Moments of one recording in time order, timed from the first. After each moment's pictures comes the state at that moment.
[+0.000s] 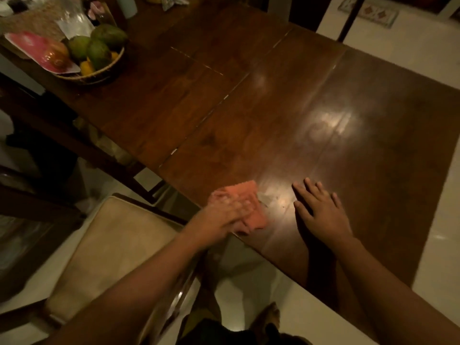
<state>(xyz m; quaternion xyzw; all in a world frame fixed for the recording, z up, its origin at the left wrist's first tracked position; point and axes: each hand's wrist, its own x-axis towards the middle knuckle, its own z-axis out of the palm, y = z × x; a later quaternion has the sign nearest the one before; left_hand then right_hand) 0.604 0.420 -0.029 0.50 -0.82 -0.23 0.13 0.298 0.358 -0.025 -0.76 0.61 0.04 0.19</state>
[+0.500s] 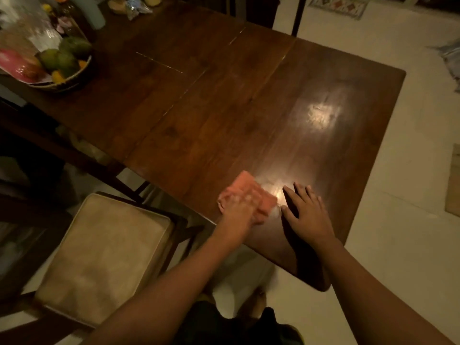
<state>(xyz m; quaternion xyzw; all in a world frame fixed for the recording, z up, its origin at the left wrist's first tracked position) 0.415 0.452 -0.027 0.59 -0.77 -0.22 0.04 0.195 0.430 -0.021 -0.73 0.64 0.01 0.24</state>
